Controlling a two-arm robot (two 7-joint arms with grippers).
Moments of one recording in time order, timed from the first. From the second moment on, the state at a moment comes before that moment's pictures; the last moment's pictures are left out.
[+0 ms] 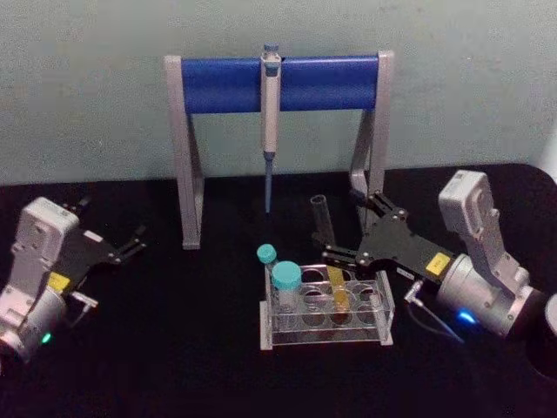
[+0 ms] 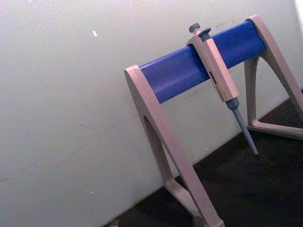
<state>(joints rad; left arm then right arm) -0.20 0.60 0.45 -1.41 -0.25 -0.12 0.03 0.28 0.49 -0.47 -1.44 0.34 -0.16 0.46</state>
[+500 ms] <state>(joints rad) -0.20 0.60 0.45 -1.41 -0.25 -0.12 0.03 0.33 0.45 -0.45 -1.39 0.37 -0.06 0.53</state>
